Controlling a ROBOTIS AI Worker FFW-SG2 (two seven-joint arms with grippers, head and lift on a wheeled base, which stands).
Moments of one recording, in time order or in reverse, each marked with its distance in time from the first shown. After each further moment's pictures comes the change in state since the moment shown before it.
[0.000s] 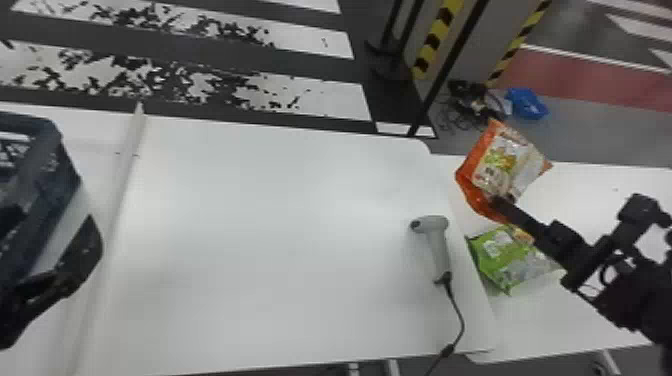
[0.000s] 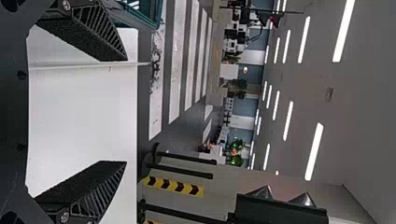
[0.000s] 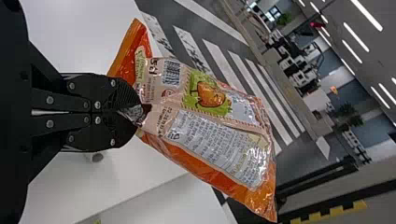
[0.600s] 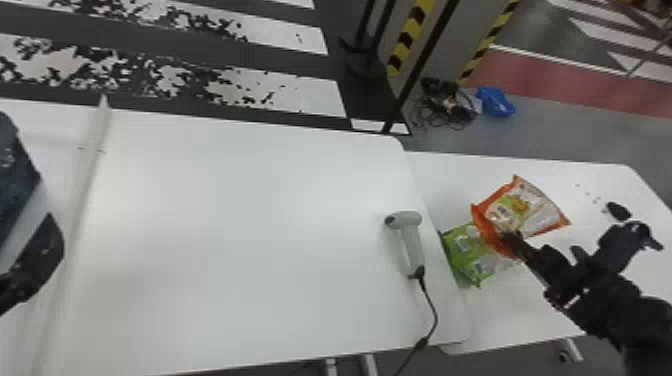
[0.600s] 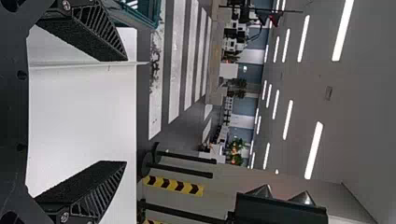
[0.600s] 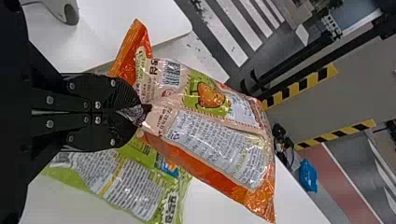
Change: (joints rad) left arm 0.009 0.002 0.001 -0.014 0.000 0.002 0.000; right arm -0.026 -0.035 -0.053 0.230 -0.011 -0.091 -0.281
